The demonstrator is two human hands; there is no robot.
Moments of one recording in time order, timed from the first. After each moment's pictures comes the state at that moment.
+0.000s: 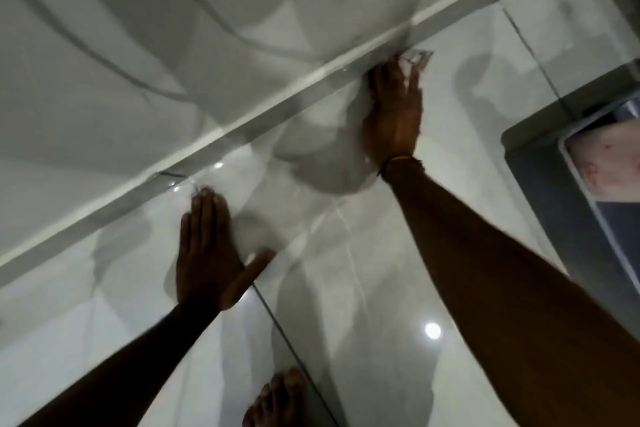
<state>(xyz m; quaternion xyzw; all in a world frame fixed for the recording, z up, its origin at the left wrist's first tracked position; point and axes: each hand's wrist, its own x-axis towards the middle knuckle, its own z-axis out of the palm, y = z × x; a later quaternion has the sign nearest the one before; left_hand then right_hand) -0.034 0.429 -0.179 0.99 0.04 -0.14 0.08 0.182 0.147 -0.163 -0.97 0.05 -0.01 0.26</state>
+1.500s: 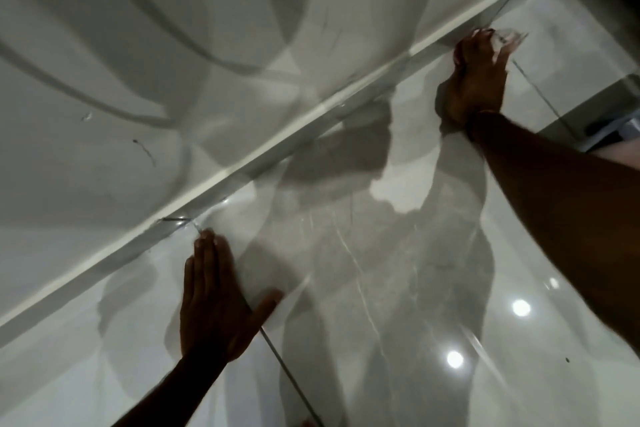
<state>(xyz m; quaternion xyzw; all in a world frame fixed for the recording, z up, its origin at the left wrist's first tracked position) -0.038 0.438 -0.190 0.98 0.05 -0.14 0.09 0.270 0.036 -0.146 -0.99 0.08 0.05 0.08</state>
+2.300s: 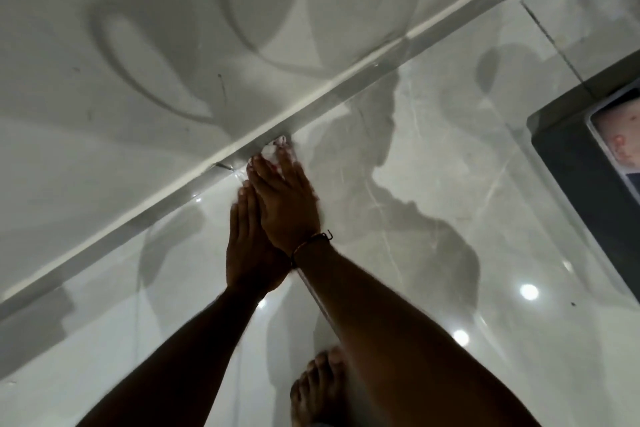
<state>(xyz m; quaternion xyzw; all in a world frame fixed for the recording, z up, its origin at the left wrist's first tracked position) -0.038 0.444 -0.177 0.99 -0.04 -0.15 0.05 0.034 0.348 -0.160 -0.93 -0.15 0.09 0.32</state>
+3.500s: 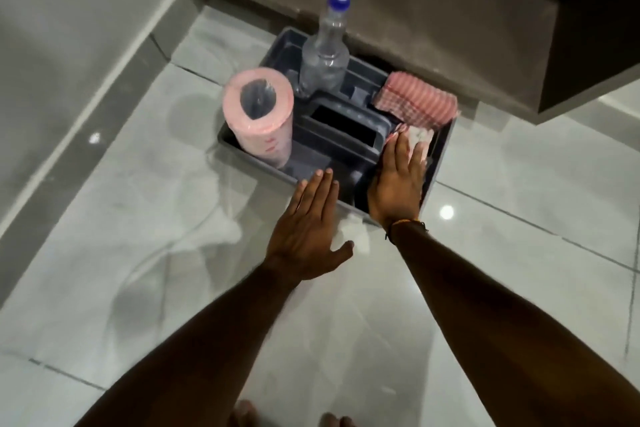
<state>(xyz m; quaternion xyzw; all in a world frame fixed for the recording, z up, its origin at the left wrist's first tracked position) -0.036 -0.015 -0.090 0.85 -0.50 -0.15 0.09 -0.093 -0.207 -0.077 -0.91 0.39 0.00 0.17</state>
